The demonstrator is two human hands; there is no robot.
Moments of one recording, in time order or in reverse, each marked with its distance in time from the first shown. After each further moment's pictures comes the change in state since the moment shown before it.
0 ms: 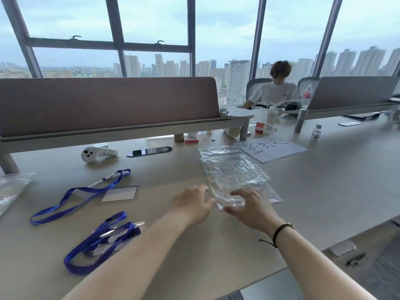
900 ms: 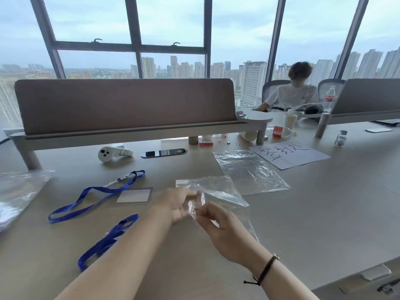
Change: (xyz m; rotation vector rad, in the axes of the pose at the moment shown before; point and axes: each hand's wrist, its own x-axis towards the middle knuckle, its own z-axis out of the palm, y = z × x) left_hand 0.018 -0.062 -0.020 -1.510 -0.074 -0.592; right_hand -0.037 -0.097 0.028 0.642 -0.127 -0.395
